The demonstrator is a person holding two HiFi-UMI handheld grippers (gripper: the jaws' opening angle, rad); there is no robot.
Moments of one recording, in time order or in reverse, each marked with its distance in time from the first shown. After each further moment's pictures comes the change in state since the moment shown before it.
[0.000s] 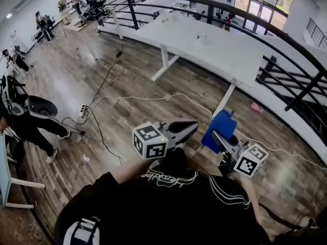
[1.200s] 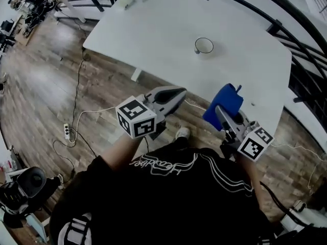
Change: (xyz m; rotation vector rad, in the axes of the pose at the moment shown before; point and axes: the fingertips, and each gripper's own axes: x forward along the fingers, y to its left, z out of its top) left arm 0.209 0.583 0.142 -0.092 0.101 0.018; right arm 0.354 -0.459 0.154 0.189 0.028 -0.215
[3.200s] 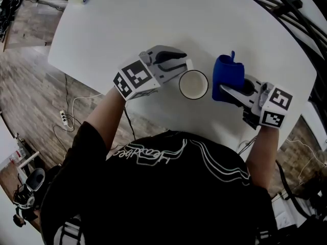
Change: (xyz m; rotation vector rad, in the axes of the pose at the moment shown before) left arm 0.205 0.245 -0.019 0.346 0.396 -0.154; right arm 0.153 -0.231 0.068 -0.109 0.455 0.355
